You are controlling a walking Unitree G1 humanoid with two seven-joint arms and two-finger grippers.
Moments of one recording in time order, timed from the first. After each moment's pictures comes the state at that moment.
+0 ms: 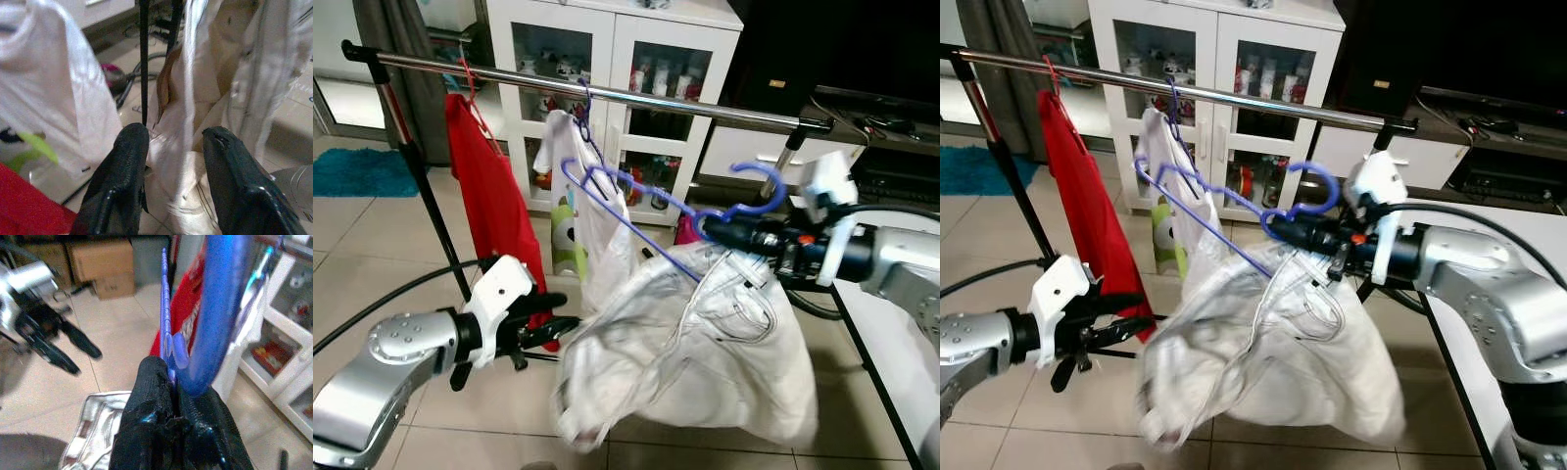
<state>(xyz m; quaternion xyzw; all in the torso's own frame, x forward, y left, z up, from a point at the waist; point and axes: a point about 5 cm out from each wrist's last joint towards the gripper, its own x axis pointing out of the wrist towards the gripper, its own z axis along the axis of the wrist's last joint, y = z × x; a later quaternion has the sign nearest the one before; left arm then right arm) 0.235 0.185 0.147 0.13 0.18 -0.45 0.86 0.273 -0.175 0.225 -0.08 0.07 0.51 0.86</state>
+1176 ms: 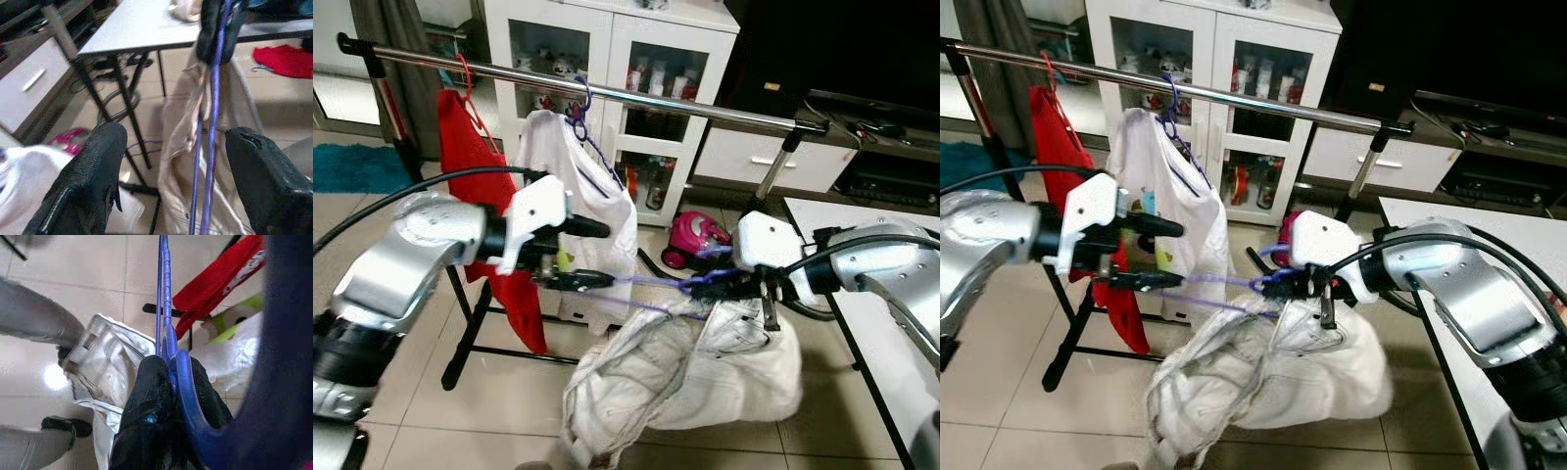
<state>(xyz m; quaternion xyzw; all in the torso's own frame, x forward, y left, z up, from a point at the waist) 0.294 0.151 0.219 0.24 0.09 -0.63 0.74 0.271 -0.154 0.208 -0.31 0.14 0.61 0.71</state>
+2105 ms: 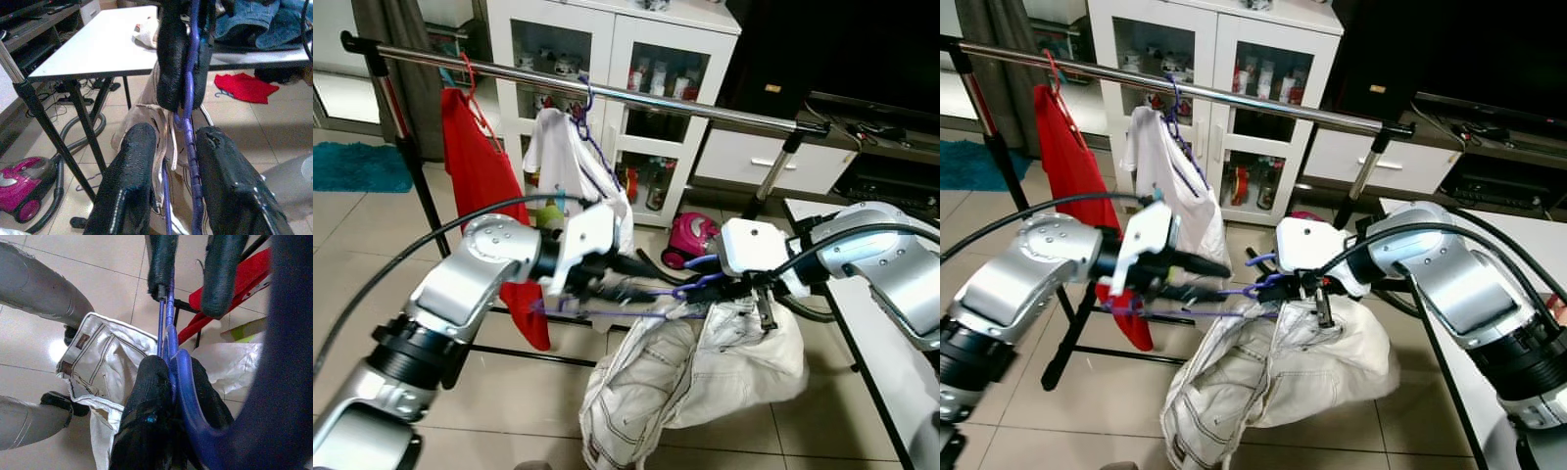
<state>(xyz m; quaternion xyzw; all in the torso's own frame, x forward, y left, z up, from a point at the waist) 0.295 0.108 0.191 0.17 0.08 -0.68 0.71 0.279 -0.144 0.211 -0.36 0.14 0.64 0.66</state>
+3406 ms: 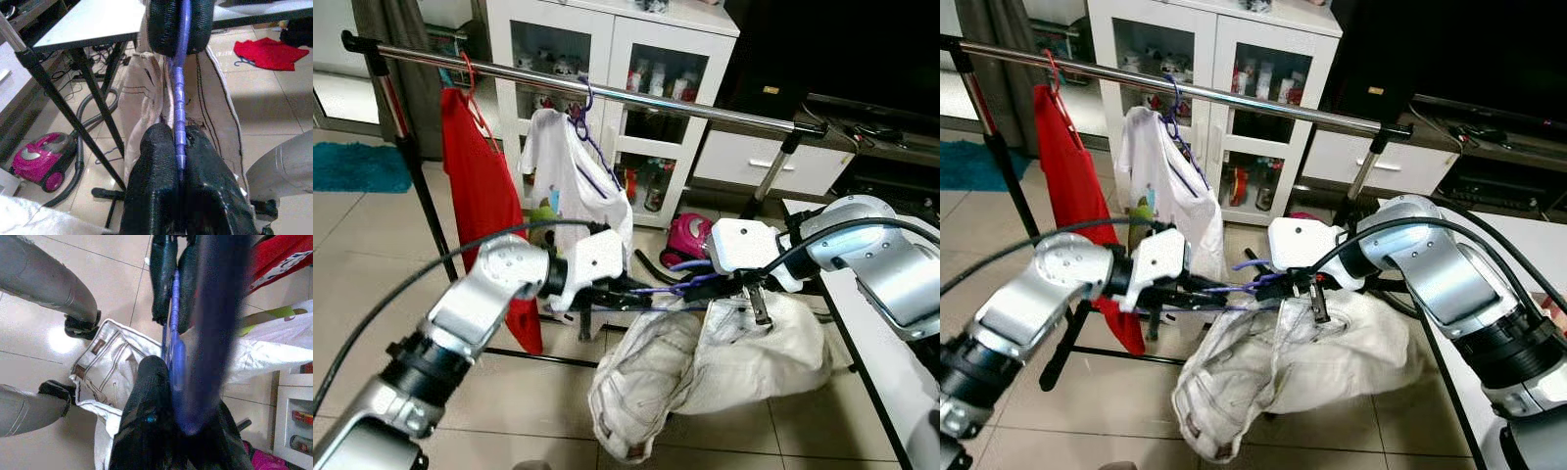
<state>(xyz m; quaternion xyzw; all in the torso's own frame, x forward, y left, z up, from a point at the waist) 0.291 0.104 0.158 0.24 0.09 -0.65 0.71 0.286 -0.139 0.210 -0.38 0.14 0.65 0.64</state>
